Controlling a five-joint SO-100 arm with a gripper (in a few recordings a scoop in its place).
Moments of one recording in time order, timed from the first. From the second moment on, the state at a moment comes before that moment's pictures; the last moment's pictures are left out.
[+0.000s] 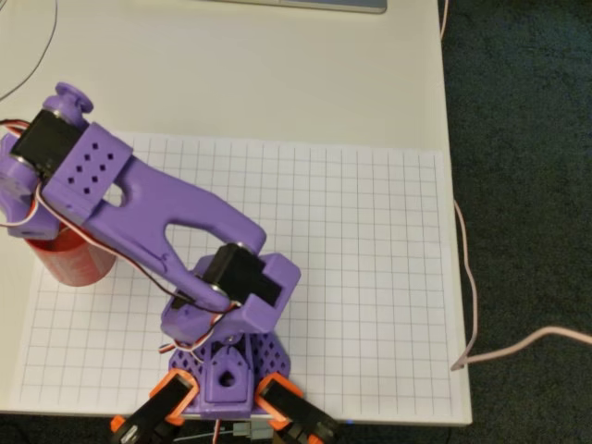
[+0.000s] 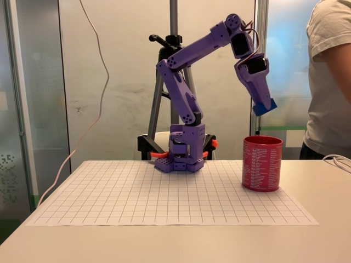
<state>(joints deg) -65.7 122.2 95.4 96.9 57.7</state>
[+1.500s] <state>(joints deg) -64.9 123.5 103.7 91.4 54.3</state>
